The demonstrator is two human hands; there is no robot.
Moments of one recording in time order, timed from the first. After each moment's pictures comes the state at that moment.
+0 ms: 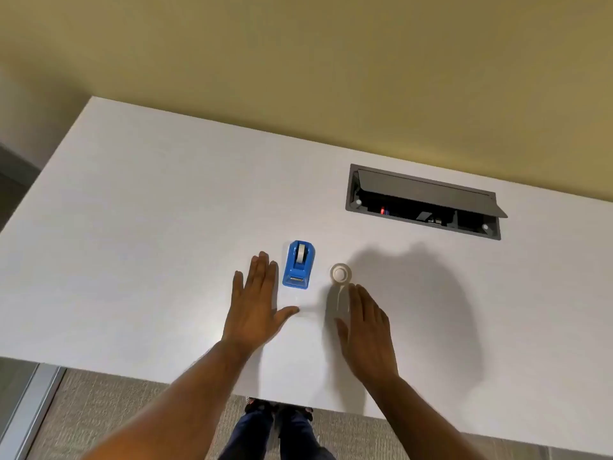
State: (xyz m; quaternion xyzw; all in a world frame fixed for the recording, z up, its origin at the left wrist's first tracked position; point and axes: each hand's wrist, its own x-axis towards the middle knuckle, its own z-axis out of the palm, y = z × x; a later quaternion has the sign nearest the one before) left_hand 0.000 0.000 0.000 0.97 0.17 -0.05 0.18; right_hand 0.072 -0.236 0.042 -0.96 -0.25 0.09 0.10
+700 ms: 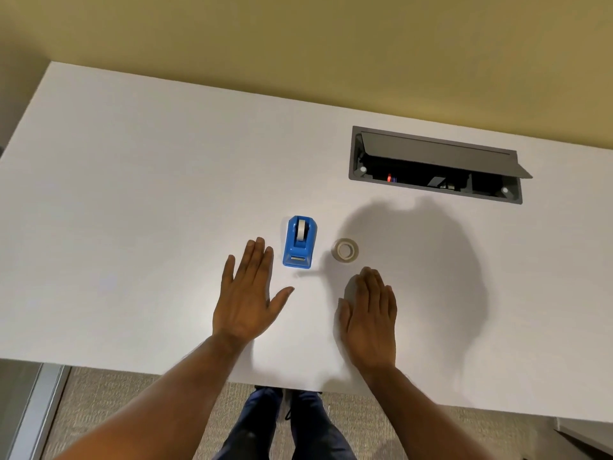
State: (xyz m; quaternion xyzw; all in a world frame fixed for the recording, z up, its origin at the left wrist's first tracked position) left_hand -0.015 0.007 -0.027 0.98 0.15 0.00 0.11; right_hand 0.055 -0.232 -0.010 -0.98 -0.18 0.06 0.10
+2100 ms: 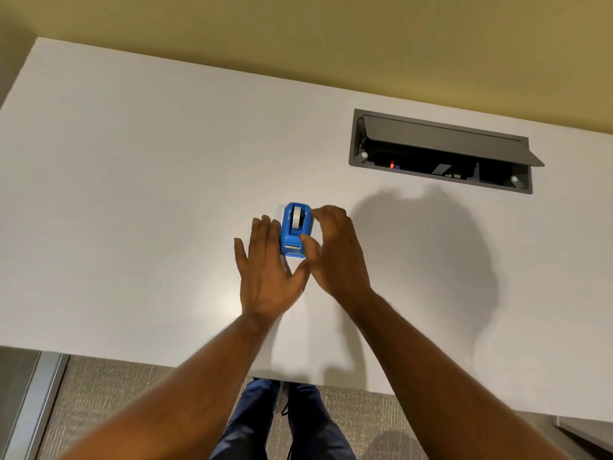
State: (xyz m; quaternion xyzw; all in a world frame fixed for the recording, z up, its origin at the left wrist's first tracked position) left_hand 0.035 -0.038 -0.015 0.93 0.28 0.03 0.22; right_hand 0.129 -0.141 0.047 -0.91 -0.26 0.07 0.33
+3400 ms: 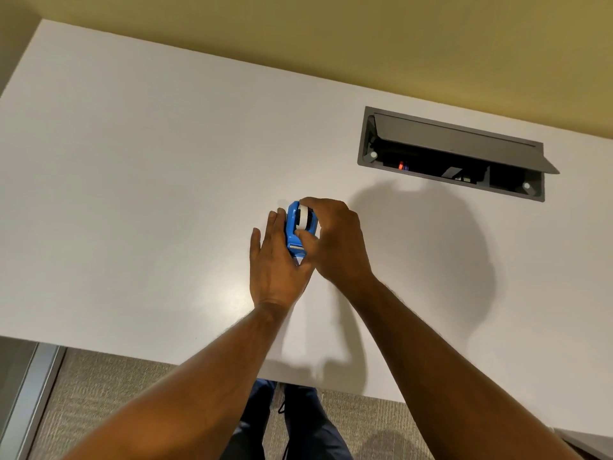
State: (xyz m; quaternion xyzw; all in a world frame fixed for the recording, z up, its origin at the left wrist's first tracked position) left_hand 0.058 -0.047 -0.006 0.89 0.33 0.06 0.31; right_hand 0.145 -0.123 0.064 -0.89 -0.29 0.09 0.33
